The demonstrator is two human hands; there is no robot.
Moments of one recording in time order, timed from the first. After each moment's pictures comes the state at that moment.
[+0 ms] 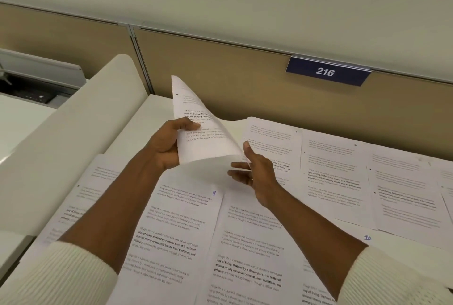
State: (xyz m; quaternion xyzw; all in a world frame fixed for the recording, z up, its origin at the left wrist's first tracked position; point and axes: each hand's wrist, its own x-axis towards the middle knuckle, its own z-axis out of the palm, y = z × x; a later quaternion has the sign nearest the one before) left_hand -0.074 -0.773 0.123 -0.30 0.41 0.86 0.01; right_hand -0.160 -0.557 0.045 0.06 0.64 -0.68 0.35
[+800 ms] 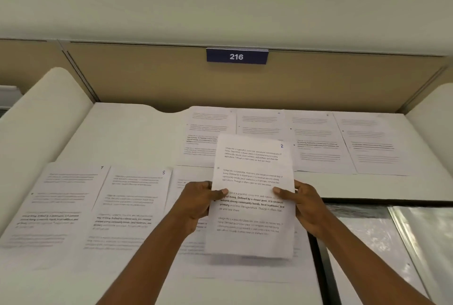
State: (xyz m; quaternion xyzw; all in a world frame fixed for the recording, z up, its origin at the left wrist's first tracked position) left_hand 0.010 -0.510 0.088 -0.31 0.59 0.73 0.14; right_hand -0.076 -0.240 0.065 0.07 0.62 -0.72 0.31
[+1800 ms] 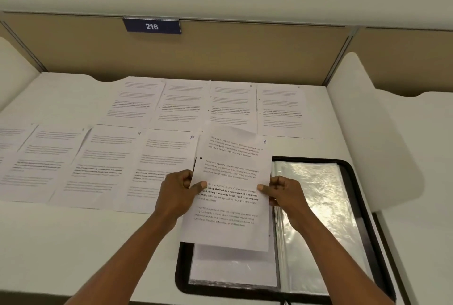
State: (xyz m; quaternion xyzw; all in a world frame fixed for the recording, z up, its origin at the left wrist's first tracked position) left_hand 0.045 -0.167 0.078 -0.29 0.77 0.56 0.01; right_hand -0.065 0.101 0.039 0.07 0.71 -0.64 0.27
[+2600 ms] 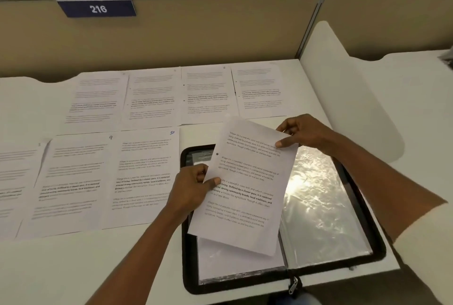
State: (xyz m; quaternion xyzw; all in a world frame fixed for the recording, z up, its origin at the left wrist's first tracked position) left_hand 0.009 -0.158 0.065 -0.19 0.76 0.60 0.14; right_hand -0.179 0.145 0.104 -0.07 0.85 -0.44 0.29
